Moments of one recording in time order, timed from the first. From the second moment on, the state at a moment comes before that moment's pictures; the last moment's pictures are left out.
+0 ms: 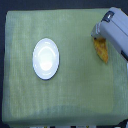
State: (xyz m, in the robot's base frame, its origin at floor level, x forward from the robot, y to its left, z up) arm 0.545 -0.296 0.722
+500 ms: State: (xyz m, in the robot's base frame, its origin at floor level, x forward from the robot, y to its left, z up) arm 0.551 -0.291 0.730
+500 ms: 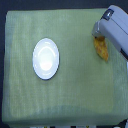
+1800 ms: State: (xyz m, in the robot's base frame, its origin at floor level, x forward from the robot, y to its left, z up) arm 0.532 -0.217 0.849
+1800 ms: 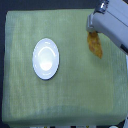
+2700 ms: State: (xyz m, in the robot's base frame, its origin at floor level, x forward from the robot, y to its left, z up) arm 0.497 0.047 0.842
